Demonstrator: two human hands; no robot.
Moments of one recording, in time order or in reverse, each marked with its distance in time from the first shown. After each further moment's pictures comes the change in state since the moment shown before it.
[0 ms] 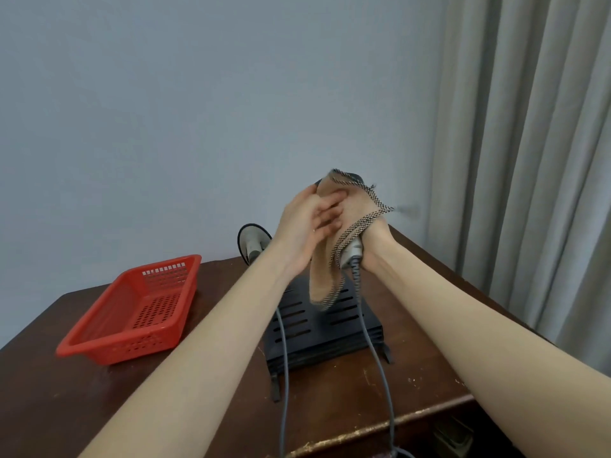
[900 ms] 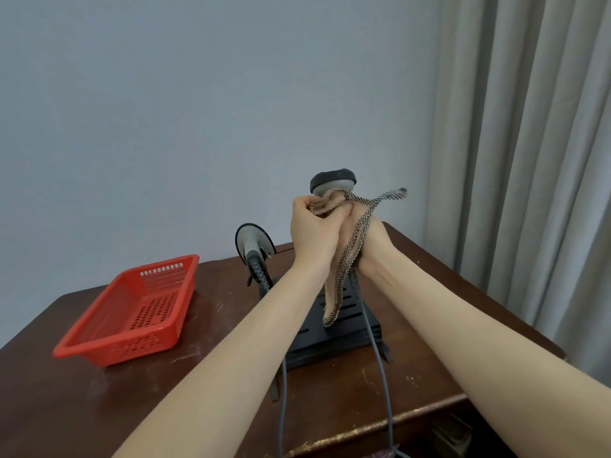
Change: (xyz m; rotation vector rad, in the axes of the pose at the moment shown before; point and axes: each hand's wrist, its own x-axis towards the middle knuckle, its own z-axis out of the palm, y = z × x) left_hand 0.004 -0.035 0.021 0.362 0.370 0.249; right_hand -0.012 0.009 -0.008 0.154 -0.173 -0.012
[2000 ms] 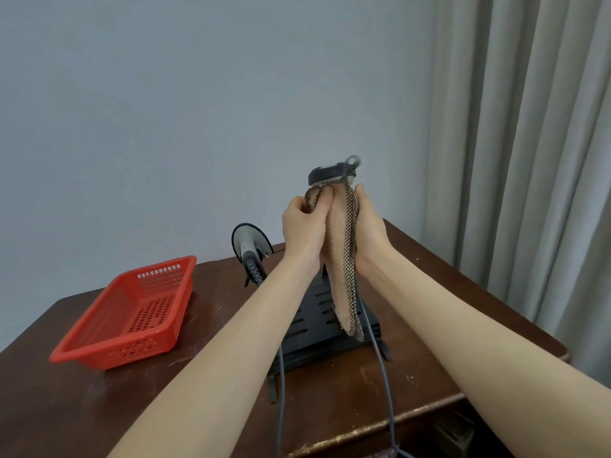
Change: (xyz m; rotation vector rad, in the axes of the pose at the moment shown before) left_hand 0.009 0.003 -0.004 -0.064 -0.044 -0.136; right_hand -0.005 -0.003 -0.002 -0.234 0.225 -0.155
